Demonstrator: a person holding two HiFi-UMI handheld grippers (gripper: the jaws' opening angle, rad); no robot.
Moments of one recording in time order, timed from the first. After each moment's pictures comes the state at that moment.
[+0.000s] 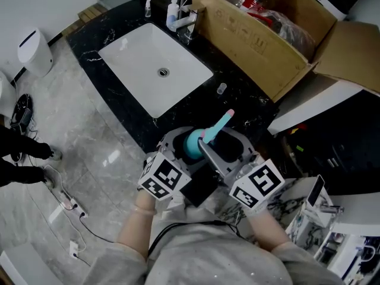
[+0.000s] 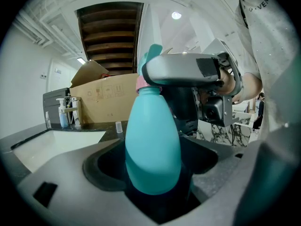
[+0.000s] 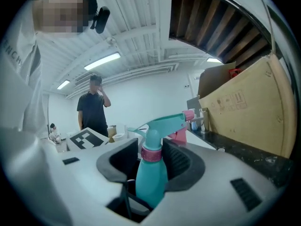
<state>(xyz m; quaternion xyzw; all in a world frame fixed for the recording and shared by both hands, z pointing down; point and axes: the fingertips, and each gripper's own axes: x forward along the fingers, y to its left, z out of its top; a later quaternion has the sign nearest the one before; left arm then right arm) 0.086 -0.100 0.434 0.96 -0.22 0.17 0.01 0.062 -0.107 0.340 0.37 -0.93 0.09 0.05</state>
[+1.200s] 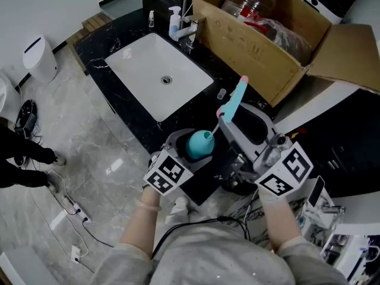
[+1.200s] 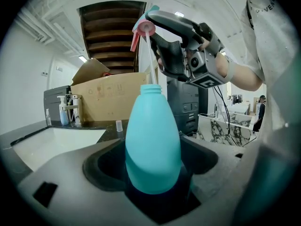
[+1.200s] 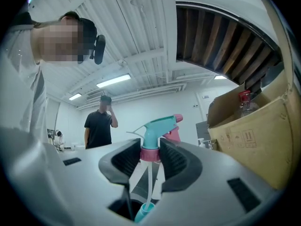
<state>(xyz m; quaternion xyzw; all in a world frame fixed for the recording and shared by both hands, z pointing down) 0.086 -0.102 0.434 0.96 -0.23 0.17 0.02 0.078 -0.113 0.225 0.33 -0.94 0.02 -0.07</state>
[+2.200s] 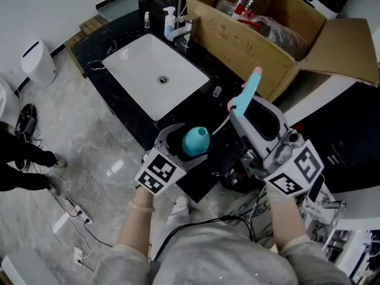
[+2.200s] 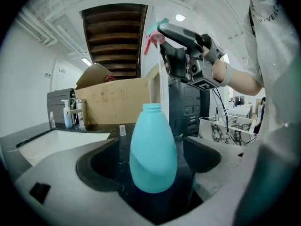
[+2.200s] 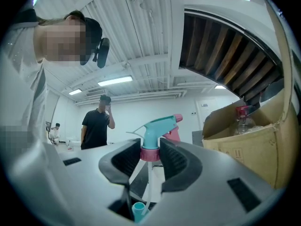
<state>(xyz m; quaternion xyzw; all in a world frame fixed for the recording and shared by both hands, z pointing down) 0.074 -0.100 0.410 0.96 -0.24 0.15 0.02 0.103 -0.103 0.194 0.35 -0.93 -0.02 -0.07</state>
